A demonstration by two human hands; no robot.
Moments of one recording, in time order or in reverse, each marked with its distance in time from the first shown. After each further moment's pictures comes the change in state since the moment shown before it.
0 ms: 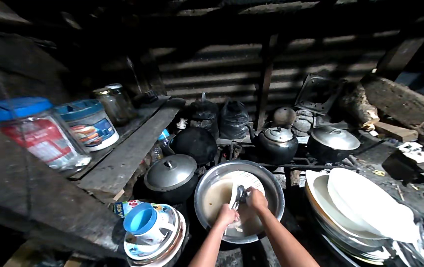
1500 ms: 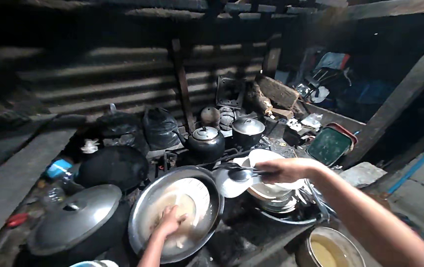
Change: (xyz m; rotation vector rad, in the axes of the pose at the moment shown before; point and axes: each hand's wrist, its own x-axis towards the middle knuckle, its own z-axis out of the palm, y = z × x) left_hand 0.023 0.020 -0.029 0.741 -0.061 0.243; right_hand -0.188 0.081 -0.251 -0.111 -0.184 -0.356
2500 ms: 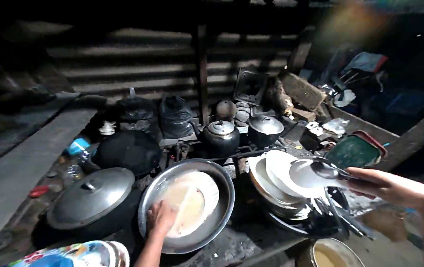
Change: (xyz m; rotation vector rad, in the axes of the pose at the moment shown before) left_hand -0.002 -0.027 0.000 -0.015 0.278 -0.254; right_hand -0.121 0.097 -0.019 0.082 0.349 0.229
